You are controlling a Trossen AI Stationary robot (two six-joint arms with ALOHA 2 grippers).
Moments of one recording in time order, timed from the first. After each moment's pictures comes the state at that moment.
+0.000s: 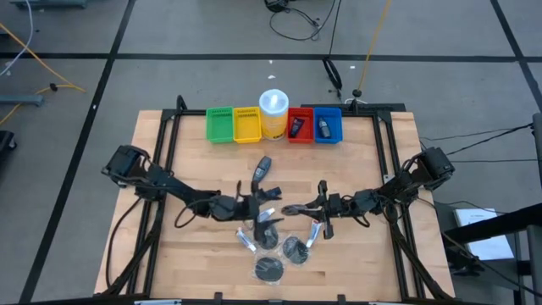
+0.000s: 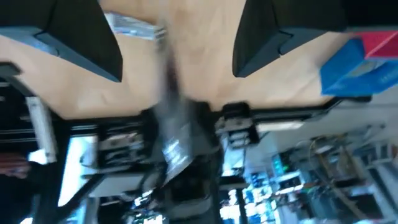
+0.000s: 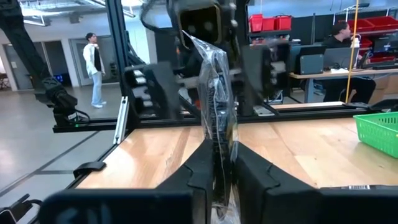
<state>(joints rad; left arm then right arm) -0.33 1.74 0.78 0.87 -0.41 0.05 0.38 1.69 0.30 1.51 0.31 0.06</state>
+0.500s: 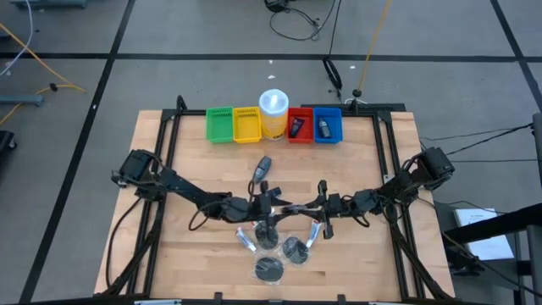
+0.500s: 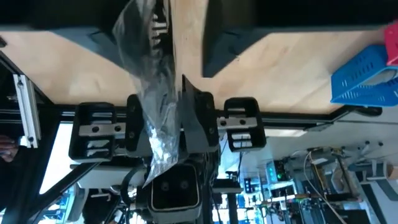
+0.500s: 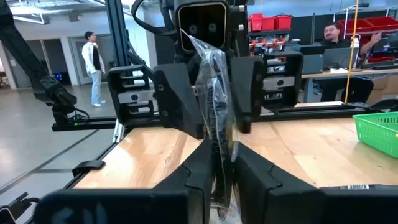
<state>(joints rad) -0.31 1.86 0.91 0.87 -0.42 -0.03 0.38 1.69 0.30 1.50 0.31 0.06</state>
